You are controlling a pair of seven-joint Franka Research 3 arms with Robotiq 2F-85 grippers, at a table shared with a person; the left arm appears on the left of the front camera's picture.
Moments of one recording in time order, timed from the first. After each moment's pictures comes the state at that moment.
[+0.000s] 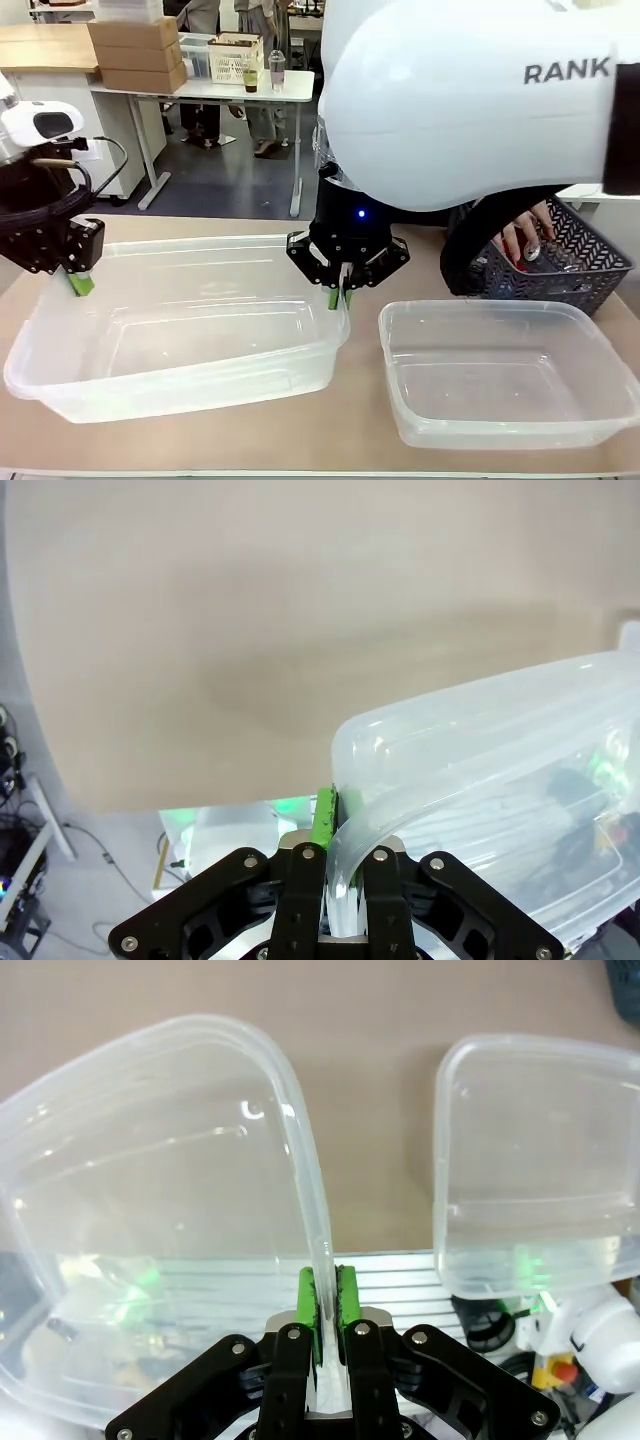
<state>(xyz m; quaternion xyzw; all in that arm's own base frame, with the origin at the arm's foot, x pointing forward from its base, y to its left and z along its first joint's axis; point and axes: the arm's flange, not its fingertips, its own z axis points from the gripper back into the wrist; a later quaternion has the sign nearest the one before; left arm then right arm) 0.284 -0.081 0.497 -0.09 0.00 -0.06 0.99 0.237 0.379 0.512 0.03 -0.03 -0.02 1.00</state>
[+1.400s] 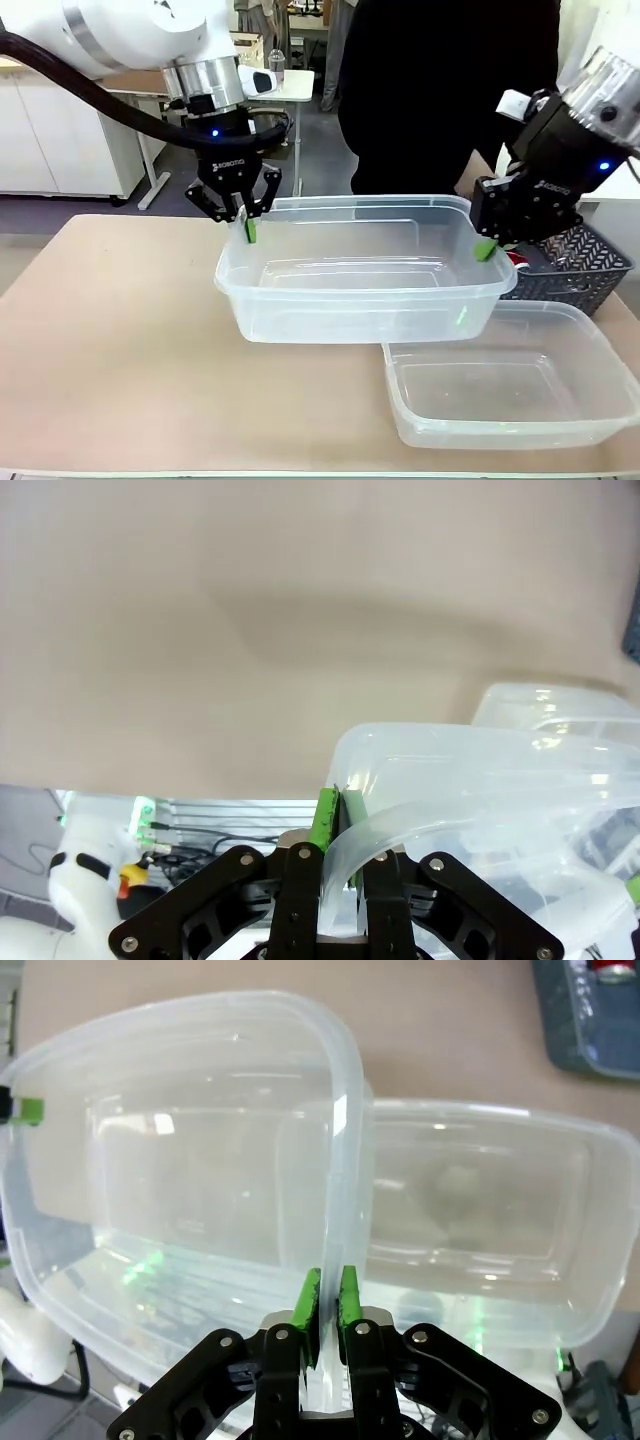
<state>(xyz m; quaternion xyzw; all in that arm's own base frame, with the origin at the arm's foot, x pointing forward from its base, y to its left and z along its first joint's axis) 0.403 -0.270 0.513 -0.10 0.09 0.03 0.99 0.271 0.164 0.544 0.16 -0.06 0.01 0.99</state>
